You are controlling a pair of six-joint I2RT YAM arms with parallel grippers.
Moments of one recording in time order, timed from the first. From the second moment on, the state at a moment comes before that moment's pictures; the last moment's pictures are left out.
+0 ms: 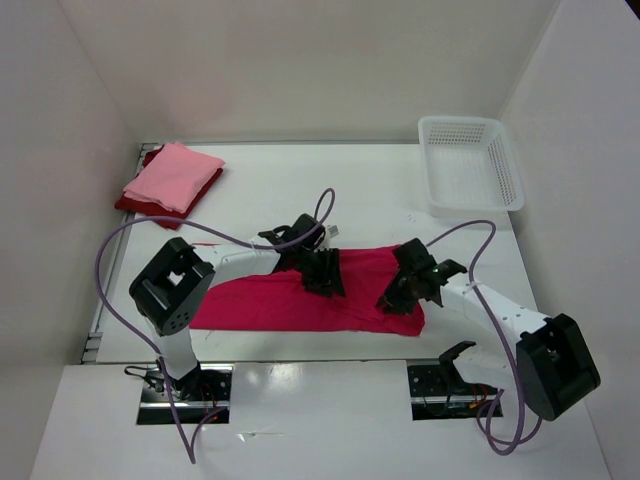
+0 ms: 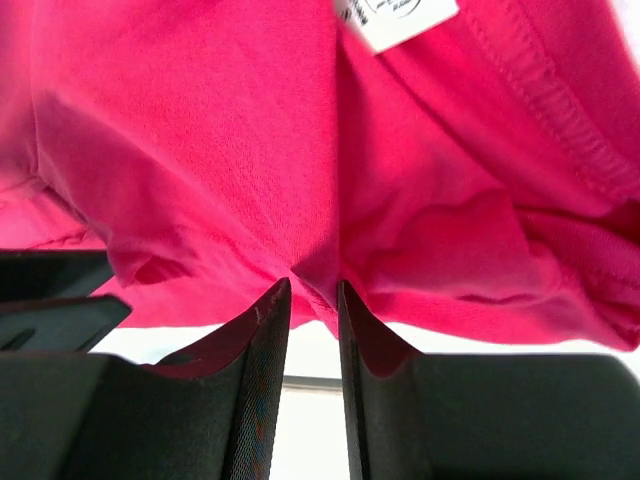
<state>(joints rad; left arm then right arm) -0.73 1.79 1.08 -0.28 0.45 -0.72 0.48 1.15 0.58 -0.60 -0.08 1.11</state>
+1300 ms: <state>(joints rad) -0.60 1.57 1.02 -0.40 0.50 -0.69 0.58 1.11 0.68 -0.76 -0.12 1.09</state>
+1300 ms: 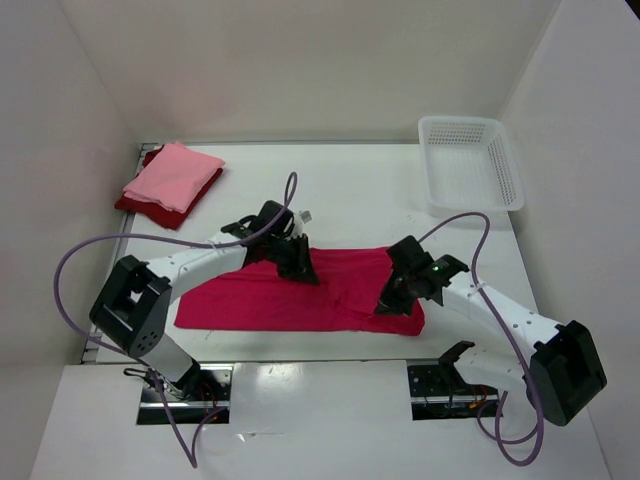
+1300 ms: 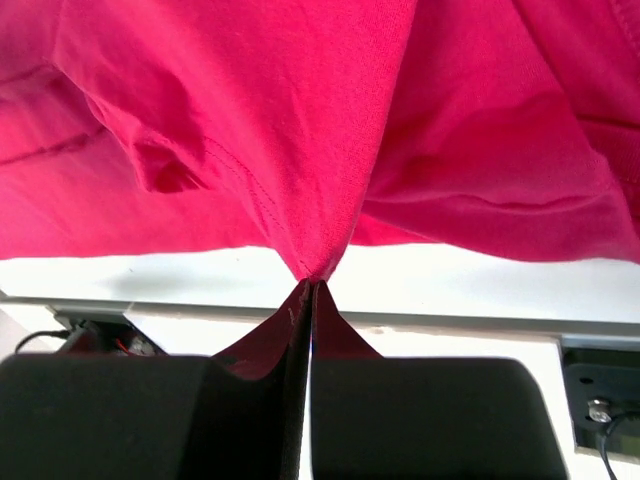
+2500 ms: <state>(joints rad) -0.79 1.82 1.20 -0.42 0.26 -0.69 0.58 1.14 0.68 -0.75 -0.11 1.06</state>
